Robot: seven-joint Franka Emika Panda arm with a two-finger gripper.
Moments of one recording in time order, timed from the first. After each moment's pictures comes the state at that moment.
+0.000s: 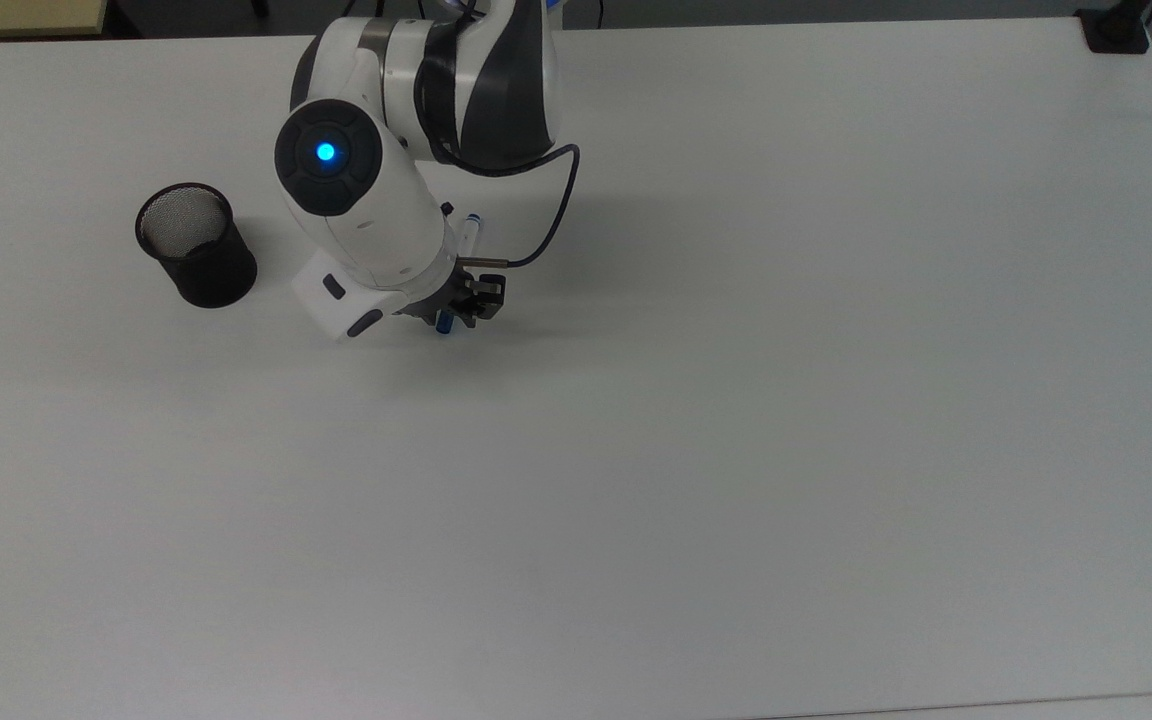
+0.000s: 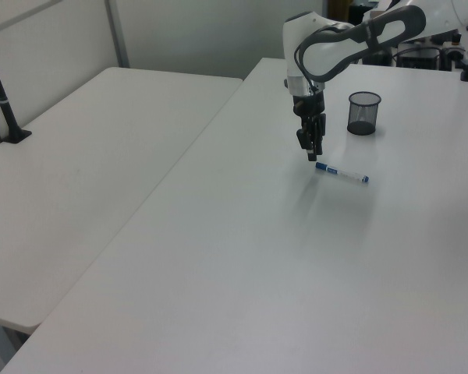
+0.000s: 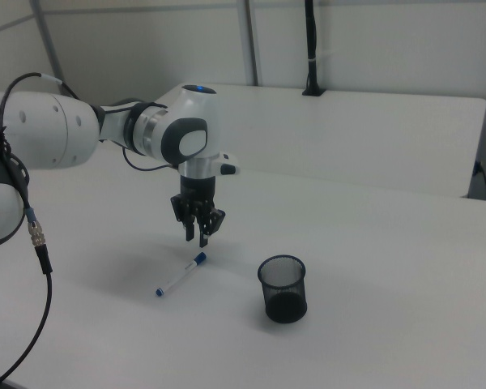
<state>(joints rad) 0.03 0.53 -0.08 -1.52 0.12 1.86 -0.02</state>
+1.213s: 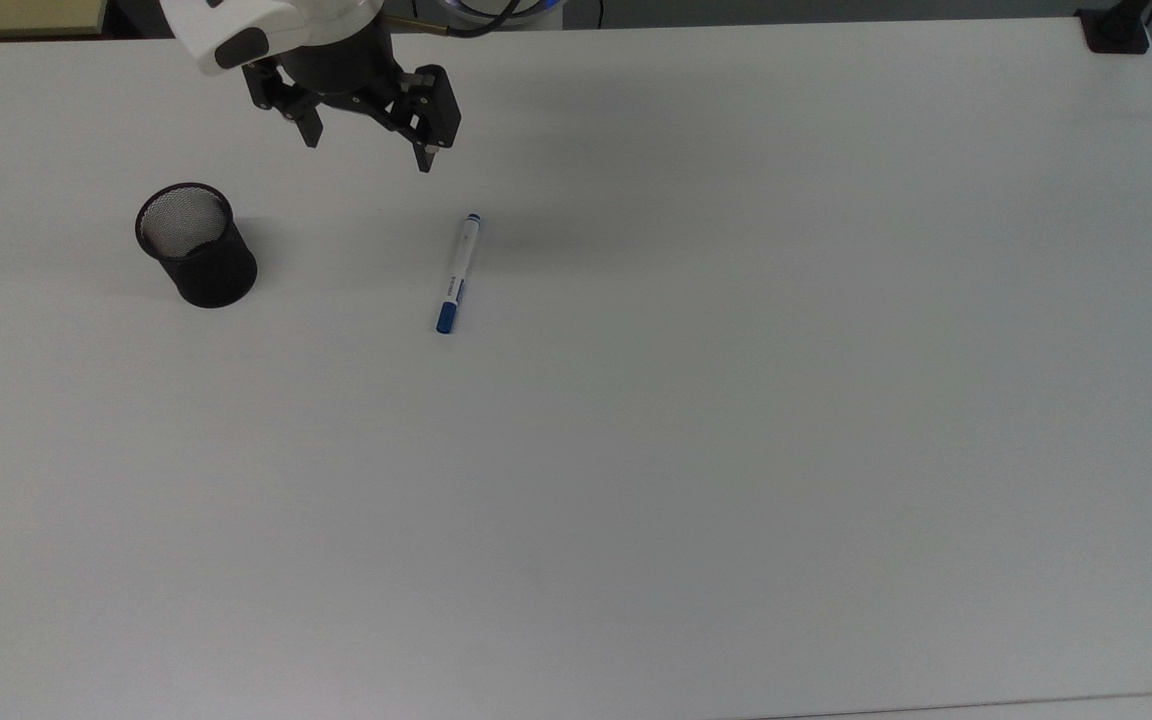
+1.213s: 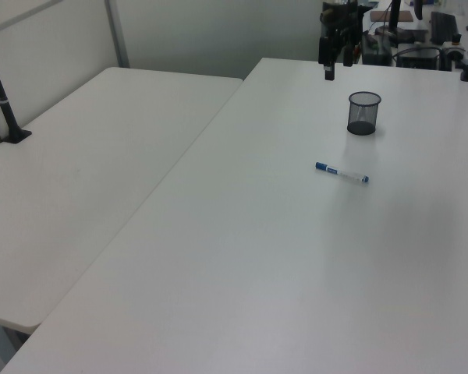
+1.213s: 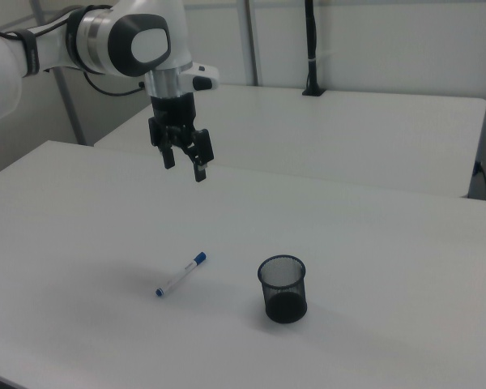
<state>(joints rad) 0.02 0.21 -0.10 -1.49 0.01 1.65 0.13</state>
